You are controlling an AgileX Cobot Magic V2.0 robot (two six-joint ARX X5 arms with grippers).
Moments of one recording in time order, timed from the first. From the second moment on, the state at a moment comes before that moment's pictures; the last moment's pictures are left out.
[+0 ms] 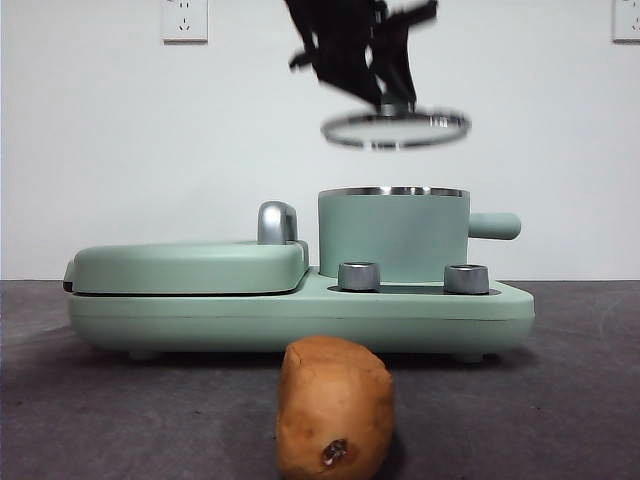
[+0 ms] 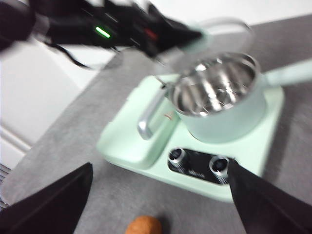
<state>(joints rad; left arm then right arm) -0.68 2.00 2.02 -0.54 0.07 0.08 -0.03 0.58 0.87 -0.68 -0.72 0.27</state>
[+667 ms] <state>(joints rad) -0.61 1.81 2.17 -1.07 0.07 0.09 0.47 0.83 0.87 -0.78 -0.33 0.34</state>
